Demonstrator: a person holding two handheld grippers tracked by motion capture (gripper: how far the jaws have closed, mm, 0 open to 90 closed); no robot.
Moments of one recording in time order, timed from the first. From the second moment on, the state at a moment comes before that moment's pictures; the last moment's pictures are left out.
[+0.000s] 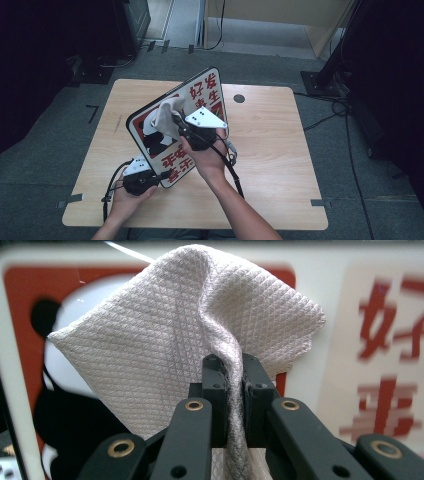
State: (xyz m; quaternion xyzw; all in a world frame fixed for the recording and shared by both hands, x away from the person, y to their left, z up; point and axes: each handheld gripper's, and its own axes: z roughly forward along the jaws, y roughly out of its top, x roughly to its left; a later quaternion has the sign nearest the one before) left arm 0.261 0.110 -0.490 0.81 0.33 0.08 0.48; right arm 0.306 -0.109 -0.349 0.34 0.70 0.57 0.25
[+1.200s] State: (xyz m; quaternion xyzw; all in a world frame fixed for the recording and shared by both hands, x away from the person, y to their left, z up) left arm 0.261 0.110 -0.490 0.81 0.33 0.08 0.48; right arm 0.285 -0.137 -0.452 0.39 0.74 0.51 0.19
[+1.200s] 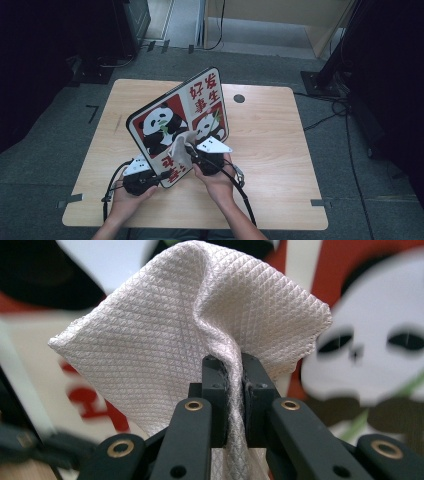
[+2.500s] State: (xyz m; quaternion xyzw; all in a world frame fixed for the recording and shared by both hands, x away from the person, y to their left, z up) left arm 0.261 0.109 -0.490 0.81 0.34 0.08 0.48; right arm 0.292 -0.114 -0.378 0.34 0.72 0.55 0.23
